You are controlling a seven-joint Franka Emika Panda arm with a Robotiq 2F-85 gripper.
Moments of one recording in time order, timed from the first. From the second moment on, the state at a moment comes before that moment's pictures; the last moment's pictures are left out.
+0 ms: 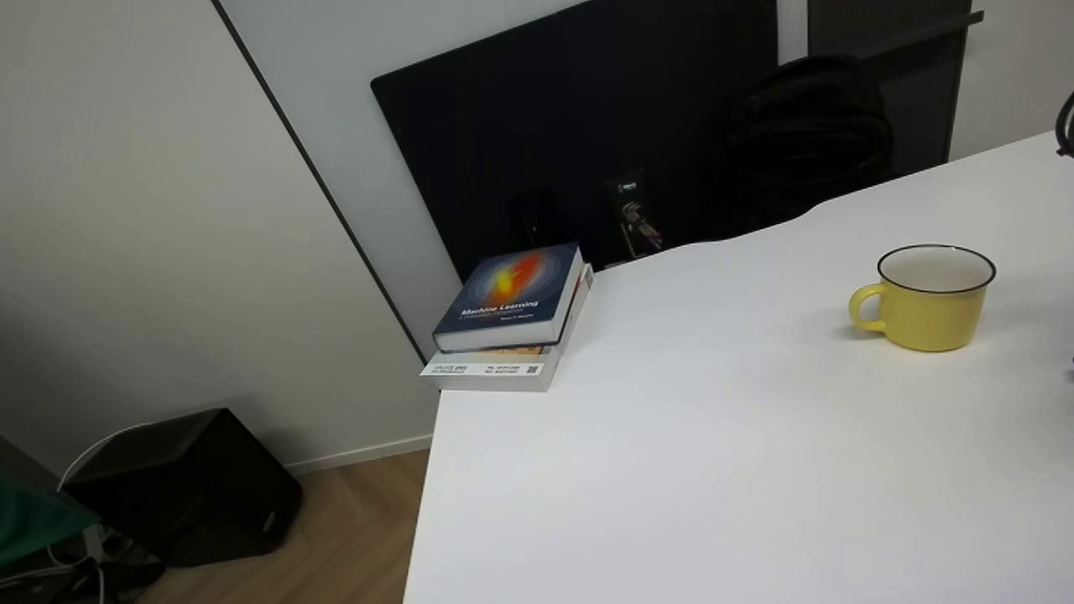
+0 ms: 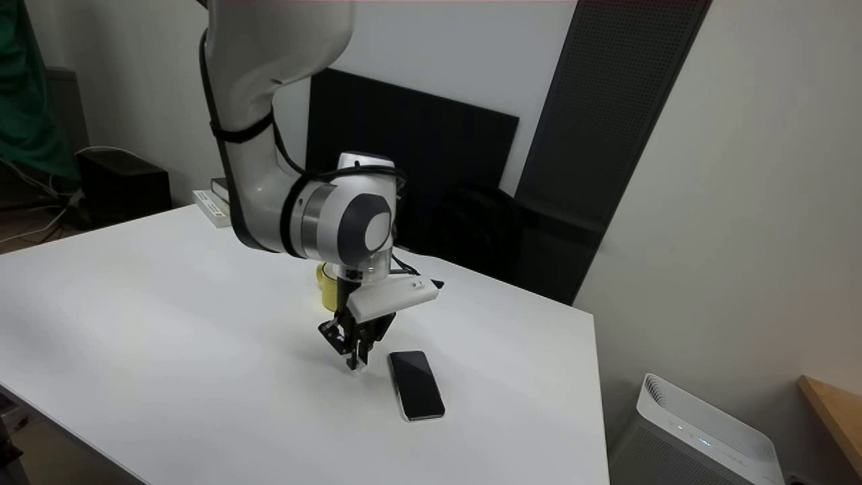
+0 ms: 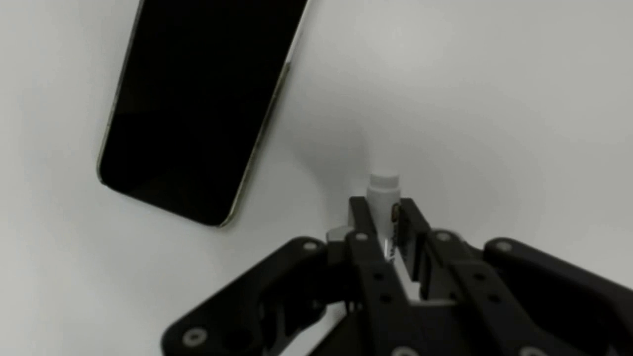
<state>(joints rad) -0.09 0.54 -0.05 -2.26 -0.26 2.79 -0.96</state>
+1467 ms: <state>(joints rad) 0.04 0.50 -0.09 -1.97 -0.57 2.52 -0.85</state>
